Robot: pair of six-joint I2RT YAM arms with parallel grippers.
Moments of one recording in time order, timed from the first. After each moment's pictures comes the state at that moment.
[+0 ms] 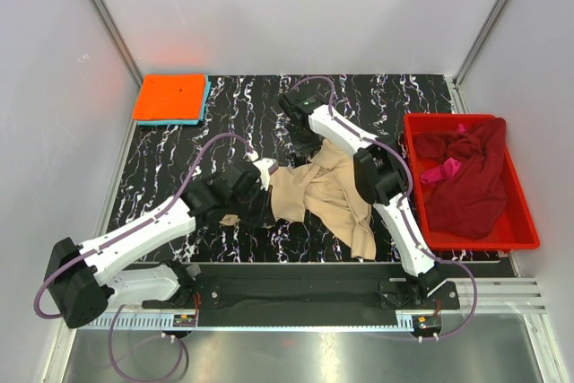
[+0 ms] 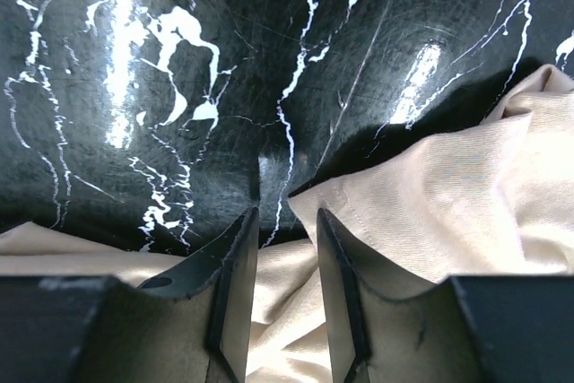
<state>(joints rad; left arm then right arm) -0.83 1.12 0.86 -0.63 0.18 -0.53 0.61 2.47 2.22 -1.04 0.14 0.28</state>
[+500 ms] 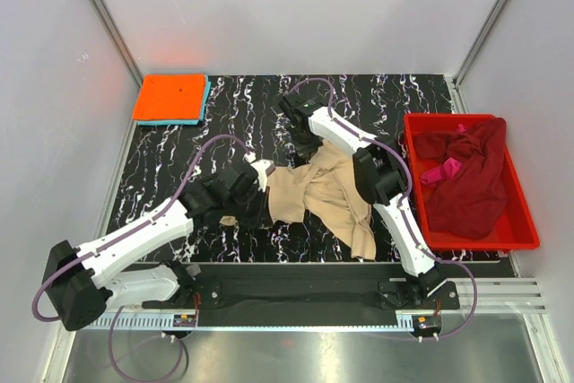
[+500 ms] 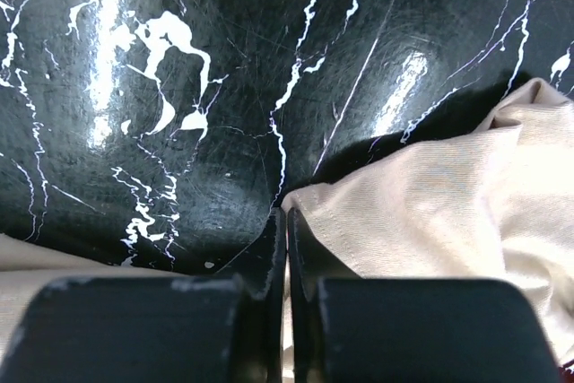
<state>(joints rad) -0.83 1.10 0.84 -0.65 0.17 -0.54 0.62 2.47 2.18 -1.00 0.16 0.24</state>
